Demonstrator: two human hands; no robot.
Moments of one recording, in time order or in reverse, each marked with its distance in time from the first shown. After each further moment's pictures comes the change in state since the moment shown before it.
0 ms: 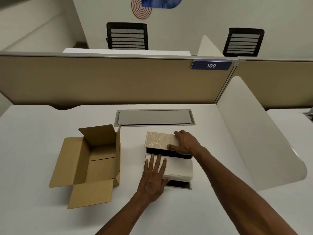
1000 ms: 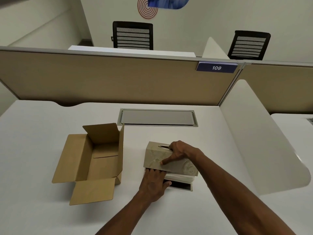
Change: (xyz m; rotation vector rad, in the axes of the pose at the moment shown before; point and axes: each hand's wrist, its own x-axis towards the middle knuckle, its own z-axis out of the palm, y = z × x) left_hand -0.008 0.005 -0.012 -0.039 0.025 -0.026; right_hand 0.005 -0.034 0.008 0.031 -0.332 -0.059
